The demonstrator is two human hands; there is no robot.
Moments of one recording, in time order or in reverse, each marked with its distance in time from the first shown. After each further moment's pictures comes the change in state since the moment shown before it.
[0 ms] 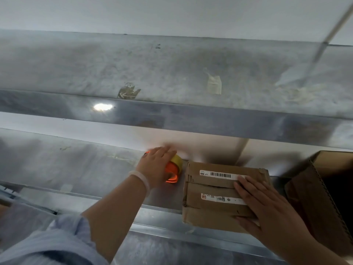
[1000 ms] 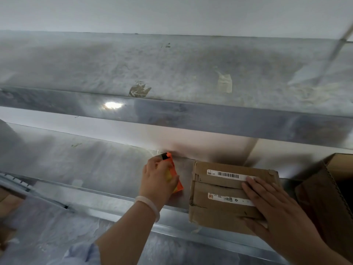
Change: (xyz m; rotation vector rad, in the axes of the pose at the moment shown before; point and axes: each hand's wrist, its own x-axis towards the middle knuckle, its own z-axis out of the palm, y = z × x) left_hand -0.051 0.033 0.009 -0.501 0.207 -0.428; right_hand 0.001 0.000 0.000 0.012 -0.026 0.017
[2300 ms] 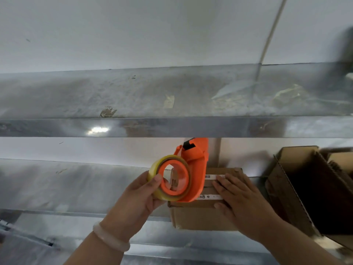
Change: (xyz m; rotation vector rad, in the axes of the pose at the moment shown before) left_hand -0.070 0.070 -0.079 -1.292 -0.444 -0.094; right_hand 0.004 -0.009 -0.012 -0.073 -0.068 0.062
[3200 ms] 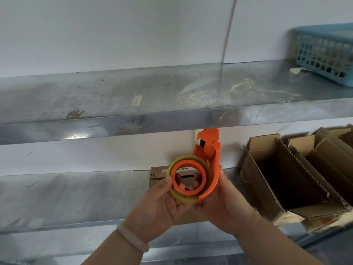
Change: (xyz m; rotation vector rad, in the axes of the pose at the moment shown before) left_hand 0.014 -0.045 0.052 -0.381 -0.460 -0.237; right_hand -0.019 -0.037 -0.044 2.361 0.001 0.341
